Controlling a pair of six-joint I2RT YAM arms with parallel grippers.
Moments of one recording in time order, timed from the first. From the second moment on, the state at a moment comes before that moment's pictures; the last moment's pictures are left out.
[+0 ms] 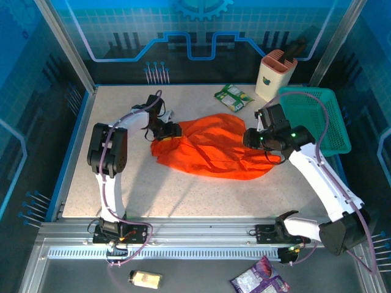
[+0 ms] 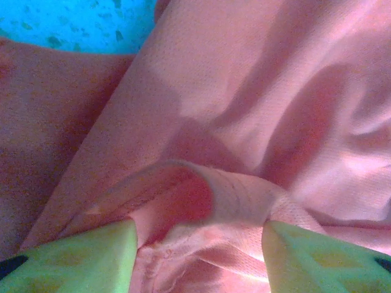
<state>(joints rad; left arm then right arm) -0.18 2.08 1.49 -0.68 0.48 -0.28 0.37 1.20 1.22 -0.95 -0.03 0.45</state>
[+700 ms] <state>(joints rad) -0.18 1.96 1.38 -0.62 0.66 -0.29 0.37 1.19 1.20 -0.95 -0.06 0.46</state>
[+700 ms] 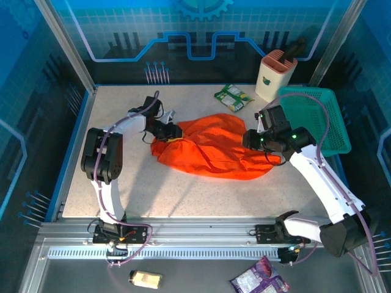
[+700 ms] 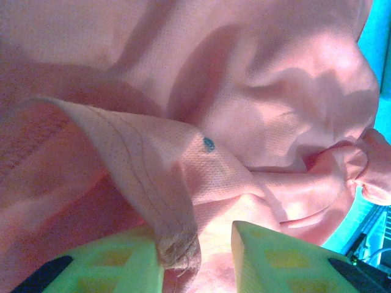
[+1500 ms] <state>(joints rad) -0.15 2.02 1.36 -0.60 0.78 -0.34 0.37 1.19 1.20 -0.95 -0.07 0.47</state>
